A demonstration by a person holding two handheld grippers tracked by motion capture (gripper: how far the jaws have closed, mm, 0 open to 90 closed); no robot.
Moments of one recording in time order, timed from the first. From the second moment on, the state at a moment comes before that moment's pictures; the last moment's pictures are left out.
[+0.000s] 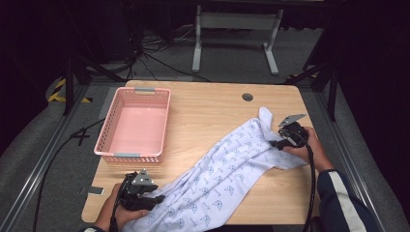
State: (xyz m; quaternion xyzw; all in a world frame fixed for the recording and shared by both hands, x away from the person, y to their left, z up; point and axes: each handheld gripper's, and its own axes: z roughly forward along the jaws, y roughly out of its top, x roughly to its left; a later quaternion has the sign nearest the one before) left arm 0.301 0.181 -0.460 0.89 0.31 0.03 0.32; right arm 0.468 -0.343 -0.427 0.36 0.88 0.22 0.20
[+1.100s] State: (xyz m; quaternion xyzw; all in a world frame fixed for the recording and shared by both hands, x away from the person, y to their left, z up) left arm 0.301 0.200 -0.452 0.87 0.36 0.08 0.34; right arm 0.420 -0.321 -0.452 0.46 0.81 0.30 0.19
